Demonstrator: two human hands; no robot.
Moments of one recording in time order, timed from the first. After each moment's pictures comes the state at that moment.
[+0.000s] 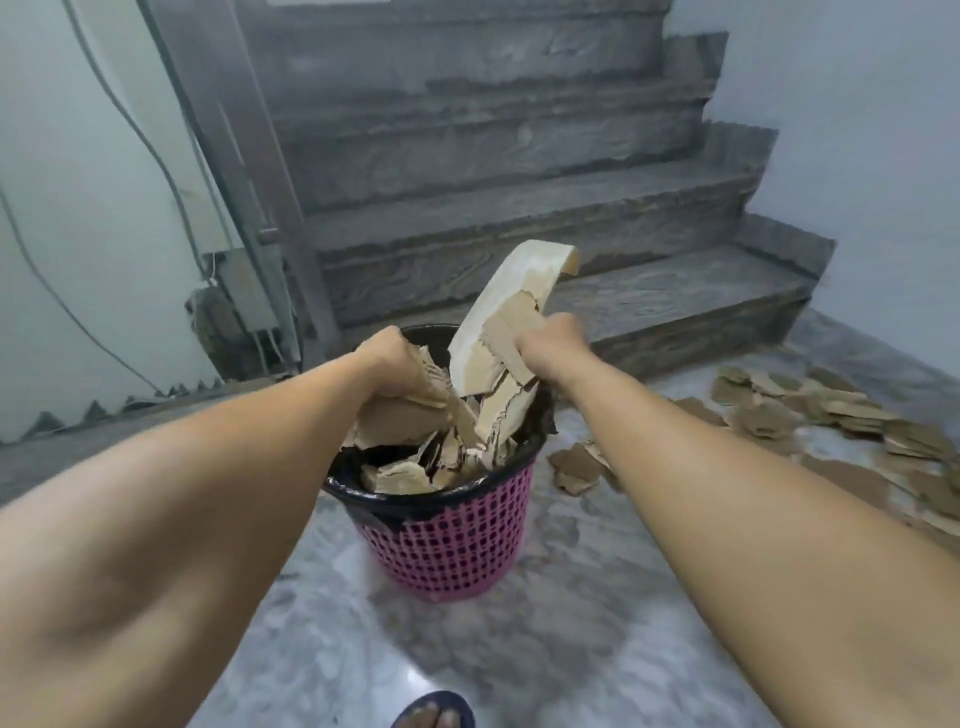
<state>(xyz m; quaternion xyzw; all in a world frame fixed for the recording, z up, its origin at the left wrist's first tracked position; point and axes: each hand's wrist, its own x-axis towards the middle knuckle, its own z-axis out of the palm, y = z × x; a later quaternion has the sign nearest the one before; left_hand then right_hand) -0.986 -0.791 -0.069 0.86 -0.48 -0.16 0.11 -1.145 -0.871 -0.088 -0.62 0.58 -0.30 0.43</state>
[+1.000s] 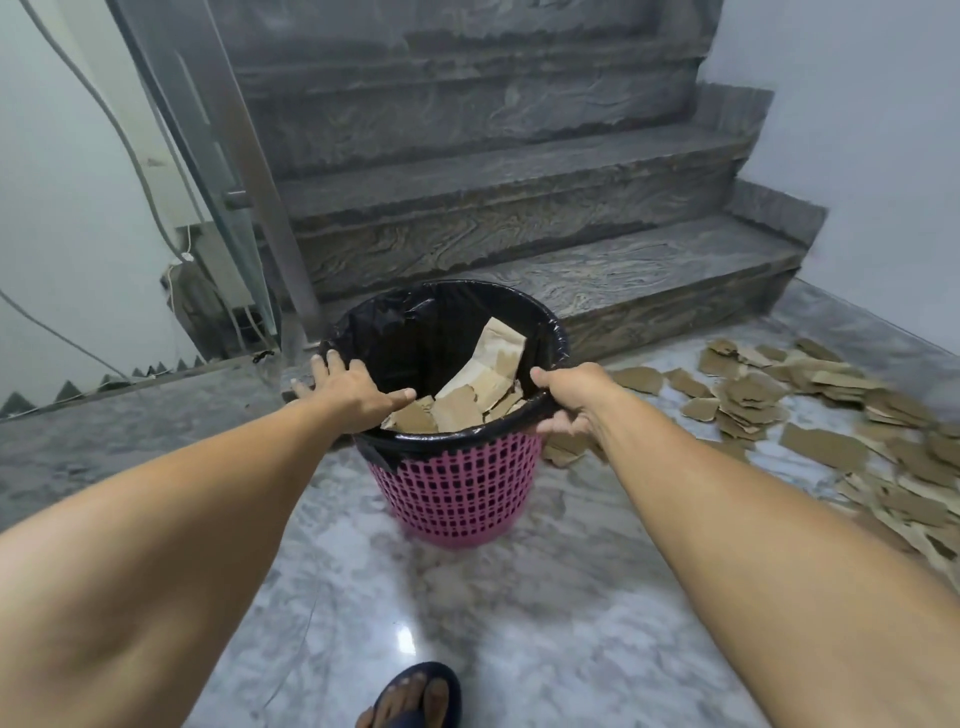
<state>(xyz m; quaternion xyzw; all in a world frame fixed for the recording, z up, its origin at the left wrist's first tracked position) -0.953 -0.781 -0.157 0.90 -0.42 -0.12 0.00 -1.184 -0.868 -0.155 -0.42 0.58 -0.24 0.65</state>
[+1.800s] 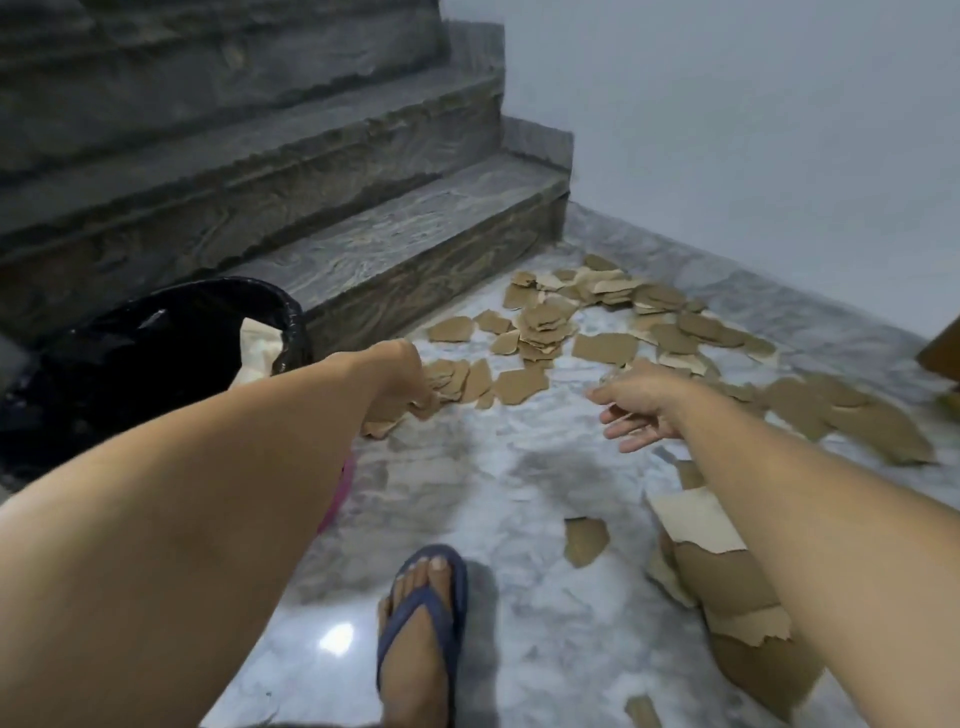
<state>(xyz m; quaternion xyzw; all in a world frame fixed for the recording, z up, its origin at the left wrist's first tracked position) -1.253 -0.893 -0.160 0.70 -0.68 -0.18 -0.14 -1.540 -0.874 -0.204 -0.44 0.72 -0.14 0.52</state>
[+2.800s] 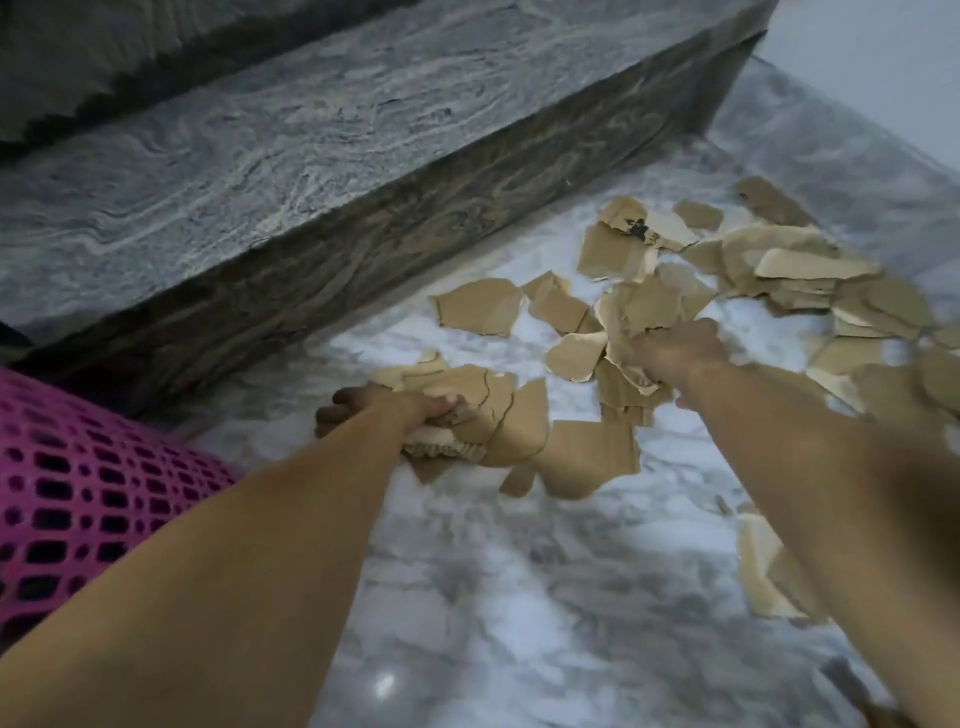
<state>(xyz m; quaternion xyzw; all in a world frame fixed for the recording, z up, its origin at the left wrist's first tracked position) -1.207 -1.132 -0.416 0.92 -0.16 -0.34 0.06 -1.477 -1.220 -0.390 -0.39 0.83 -0.11 0.38</state>
